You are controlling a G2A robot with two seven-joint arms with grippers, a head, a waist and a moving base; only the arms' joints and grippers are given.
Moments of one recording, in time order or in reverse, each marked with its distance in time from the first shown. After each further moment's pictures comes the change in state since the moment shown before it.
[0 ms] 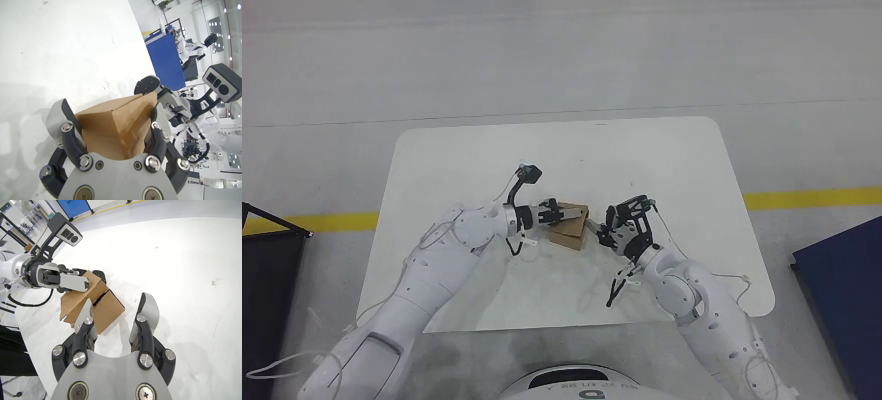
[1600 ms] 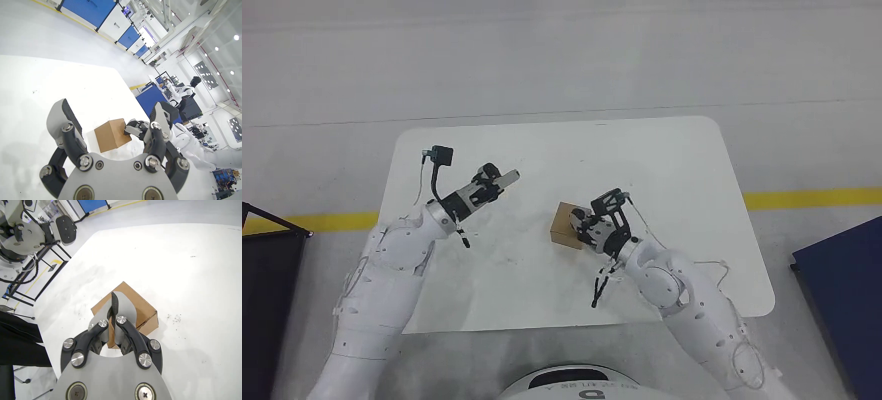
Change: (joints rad) left arm 0.344 0.118 -0.472 -0.461 0.032 -0.021 0.155; right arm 0.108 -0.022 -0.116 0.009 0.040 0.001 0.077
